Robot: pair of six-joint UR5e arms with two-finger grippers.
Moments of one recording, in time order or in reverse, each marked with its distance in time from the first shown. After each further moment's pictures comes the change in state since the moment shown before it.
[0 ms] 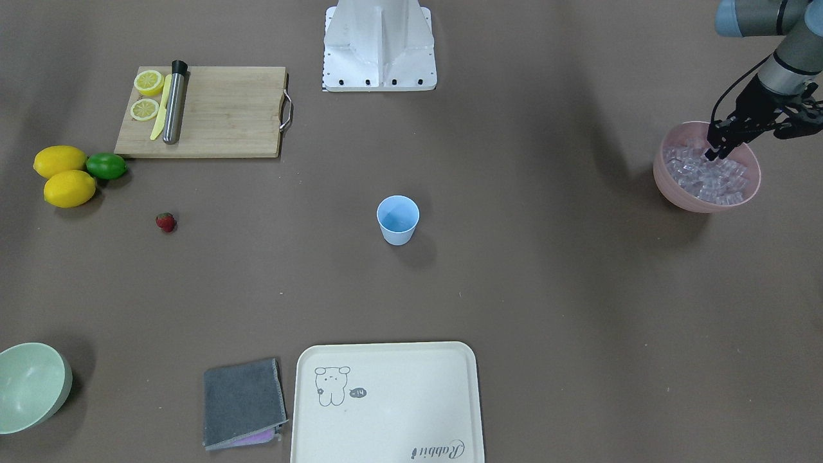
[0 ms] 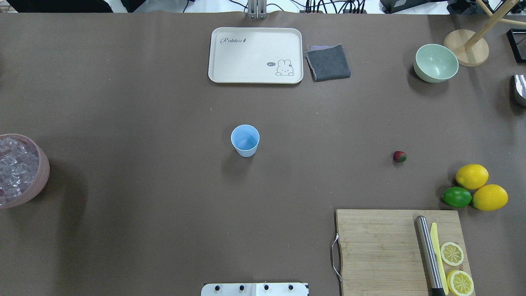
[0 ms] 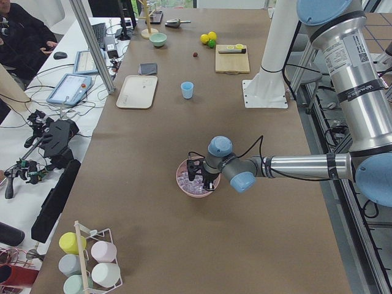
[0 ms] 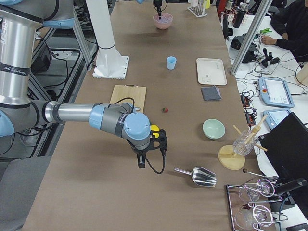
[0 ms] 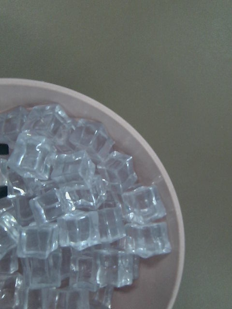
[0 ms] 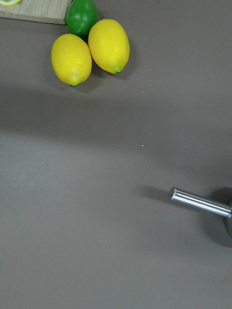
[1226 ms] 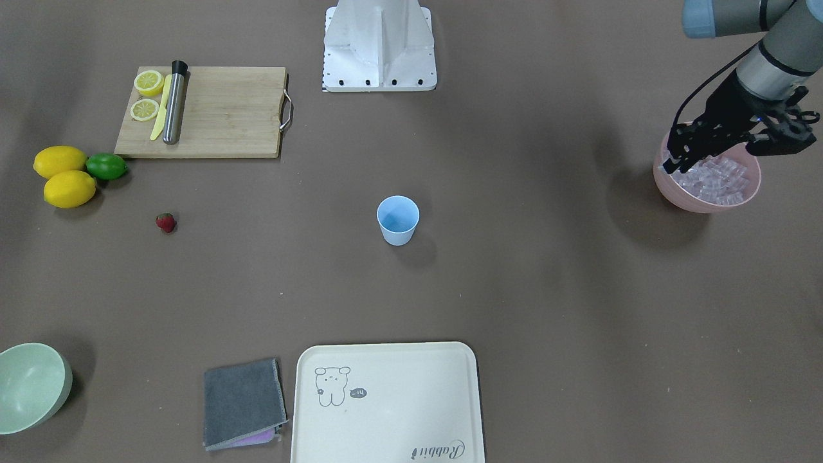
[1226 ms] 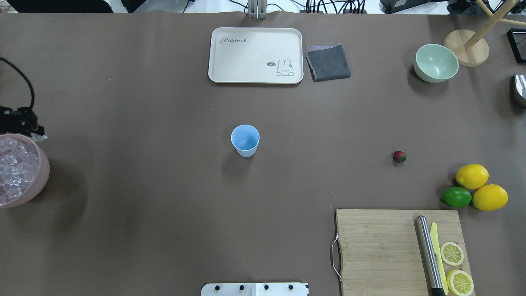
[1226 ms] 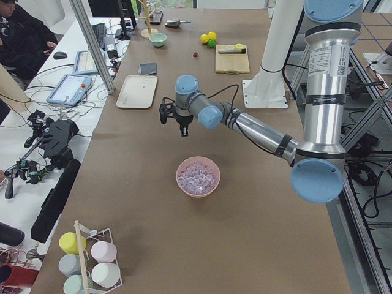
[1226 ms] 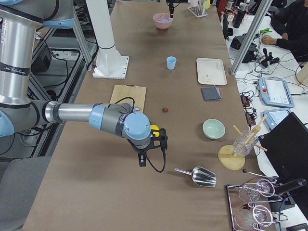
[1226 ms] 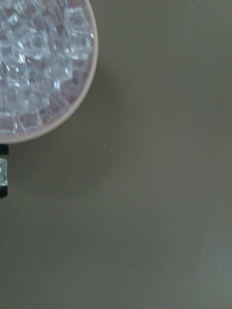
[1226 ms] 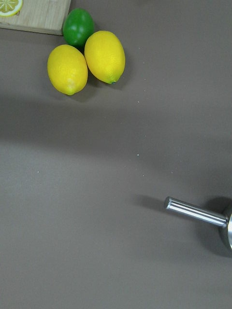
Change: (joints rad) left arm -0.086 -0.478 -0.217 0.691 -0.149 0.088; right arm -0.001 0.002 -0.001 0.004 0.032 0.002
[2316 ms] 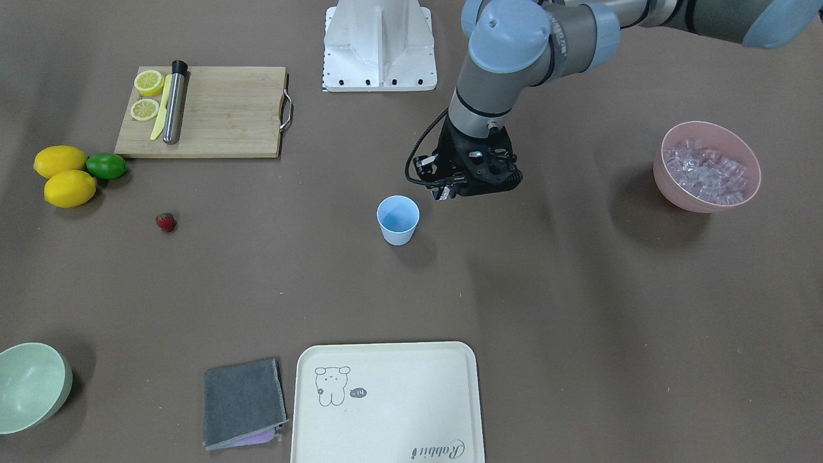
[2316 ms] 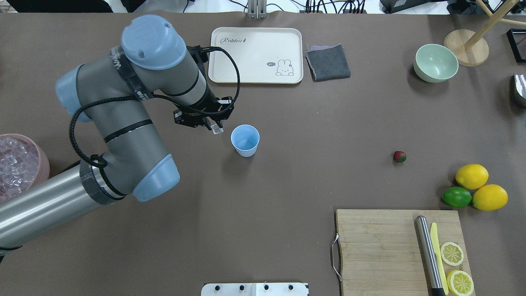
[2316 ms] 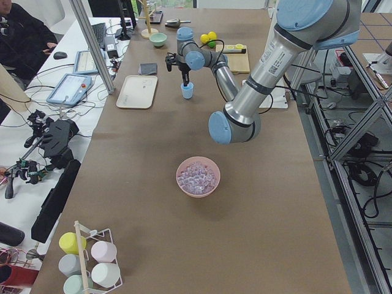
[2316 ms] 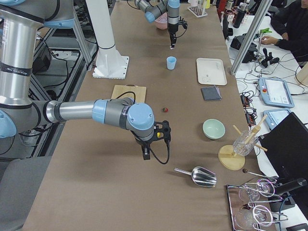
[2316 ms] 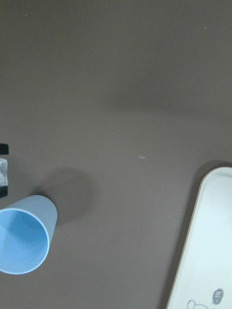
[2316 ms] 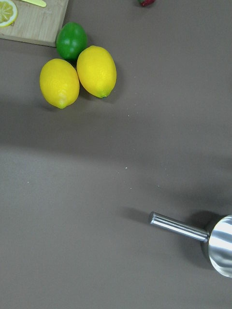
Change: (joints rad) left arm 0.374 -0.651 0.321 0.166 0.221 -0.382; right arm -0.041 0.015 0.061 0.000 -0.001 0.058
